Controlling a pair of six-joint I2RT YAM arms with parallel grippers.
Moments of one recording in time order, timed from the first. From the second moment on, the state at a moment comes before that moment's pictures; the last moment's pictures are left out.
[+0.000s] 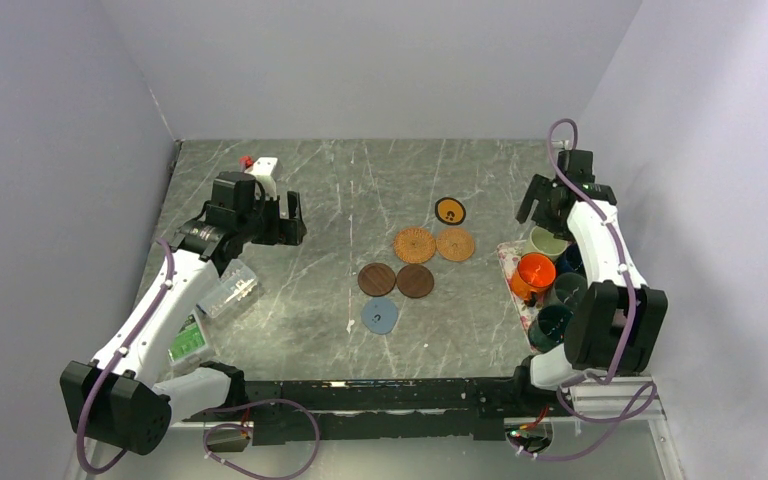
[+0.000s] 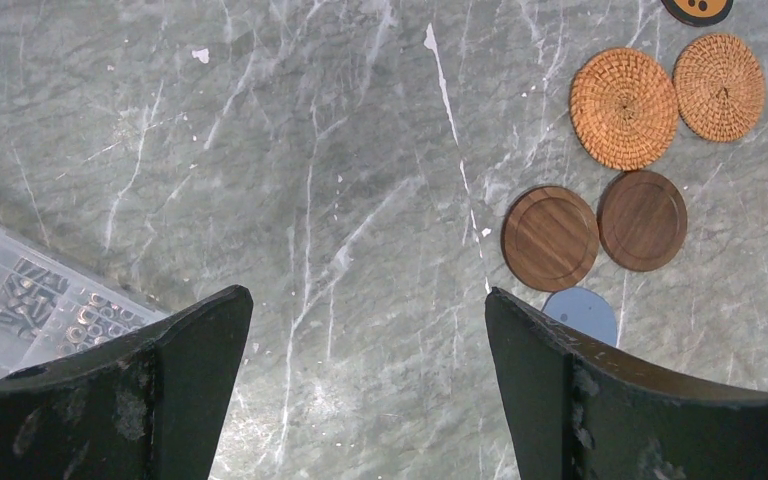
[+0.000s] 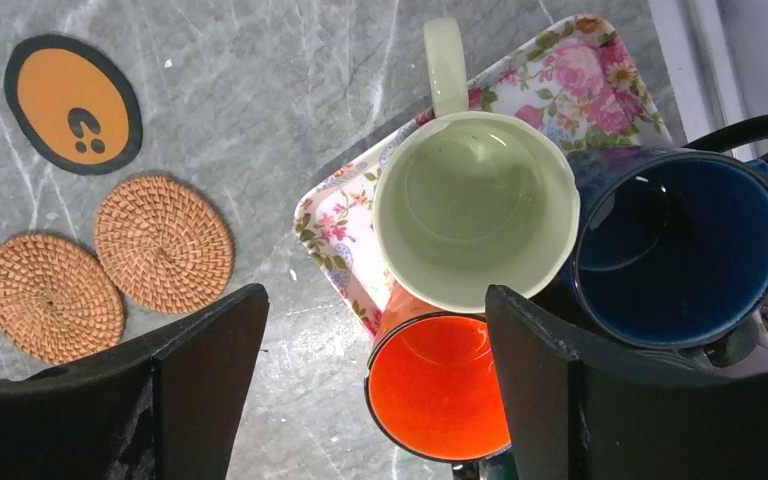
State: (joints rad) left arm -0.29 1.14 1.07 -0.59 0.07 -0.20; right arm -0.15 1.46 1.25 -0.75 0.09 0.29
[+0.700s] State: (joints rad) left arm -0.29 1.14 1.07 -0.59 0.08 -0.20; right arm -0.15 1.72 1.25 -0.66 0.06 0.21
